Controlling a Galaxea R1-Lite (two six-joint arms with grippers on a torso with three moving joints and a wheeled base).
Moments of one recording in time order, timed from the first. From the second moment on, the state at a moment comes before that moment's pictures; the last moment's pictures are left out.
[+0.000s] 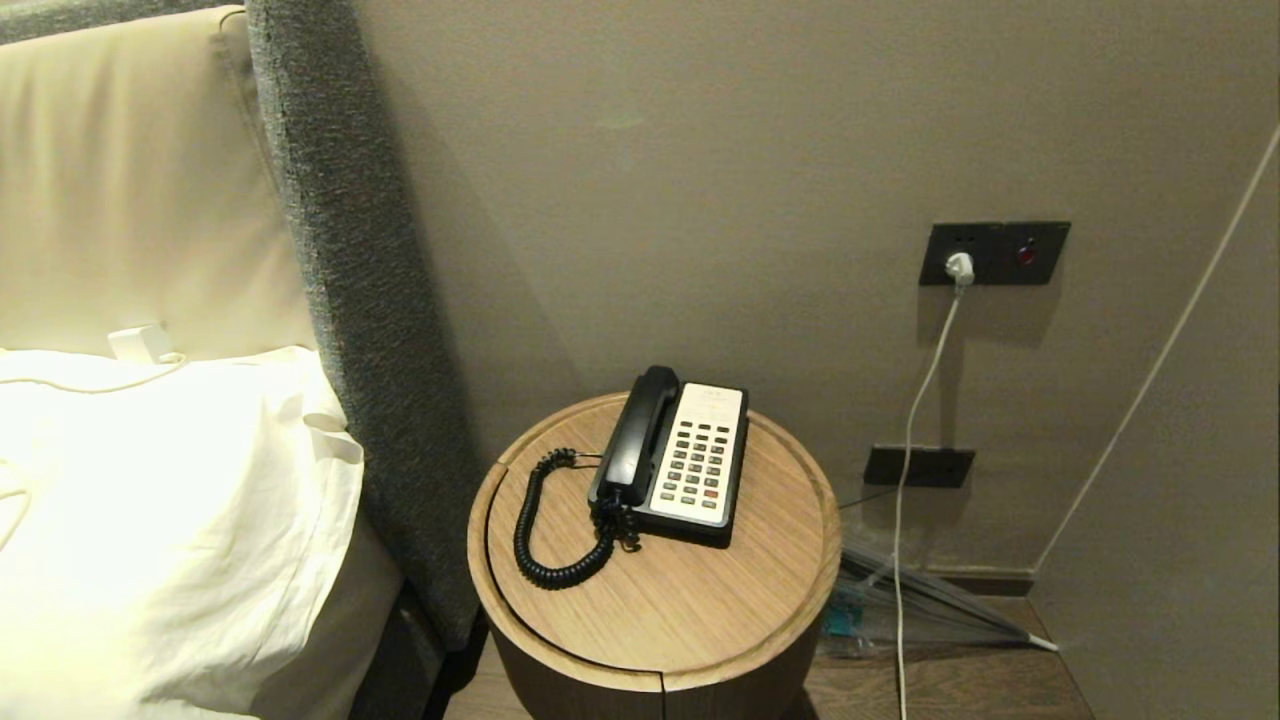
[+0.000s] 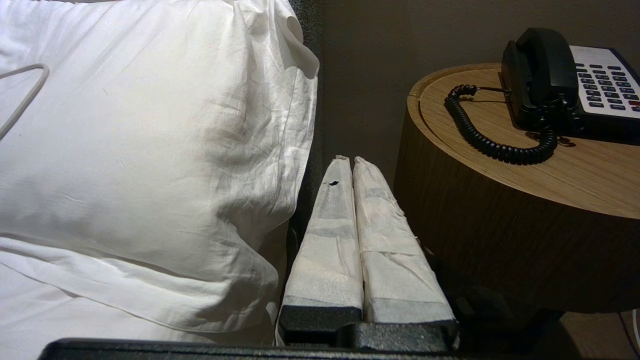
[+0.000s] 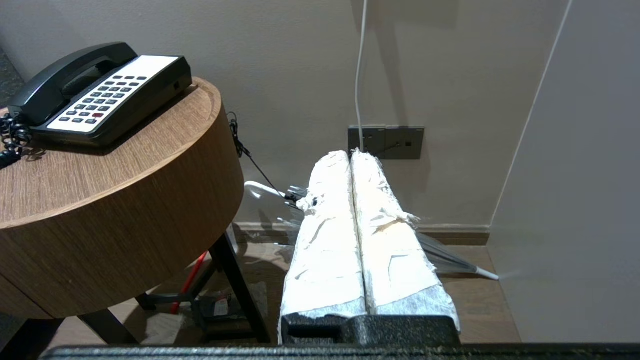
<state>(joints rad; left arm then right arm) -0.01 0.00 0.00 -0.04 0.00 0.00 -0.01 0.01 0.00 -0.05 0.00 0.02</state>
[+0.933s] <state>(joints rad) -0.01 0.00 0.00 -0.04 0.00 0.00 -0.01 0.01 0.00 -0.05 0.00 0.02</state>
